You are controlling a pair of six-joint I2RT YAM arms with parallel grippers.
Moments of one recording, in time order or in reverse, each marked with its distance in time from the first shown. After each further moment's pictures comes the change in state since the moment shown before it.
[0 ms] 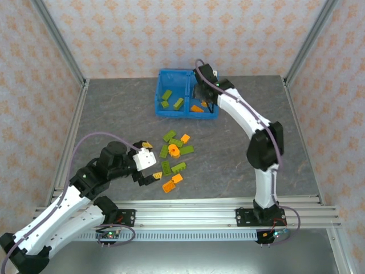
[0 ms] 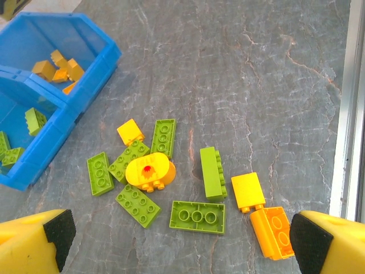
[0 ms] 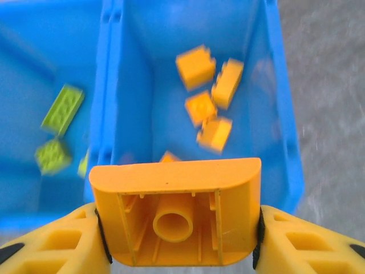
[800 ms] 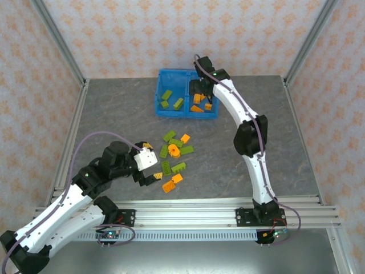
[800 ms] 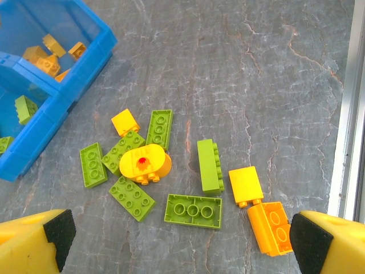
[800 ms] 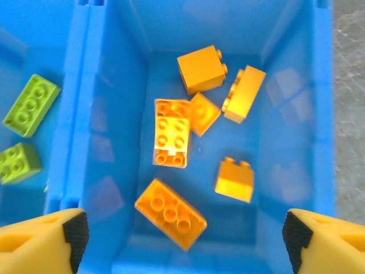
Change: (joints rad) left arm 0.000 0.030 -0.010 0.001 -0.008 -0.011; right arm -0.056 0.212 0.327 -0.207 -0.113 -0.123
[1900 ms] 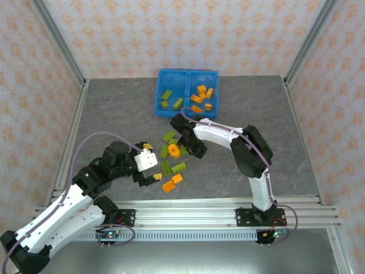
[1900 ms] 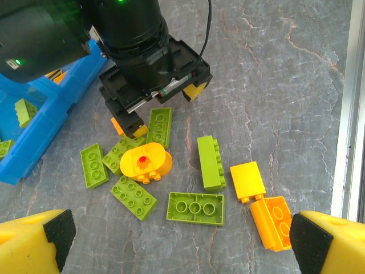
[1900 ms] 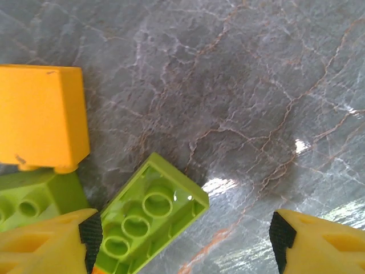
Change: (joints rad) left arm 0.004 -0.002 -0.006 -0.005 0.005 0.040; right arm 0.346 -0.259 -0.832 0.093 -0.085 0.969
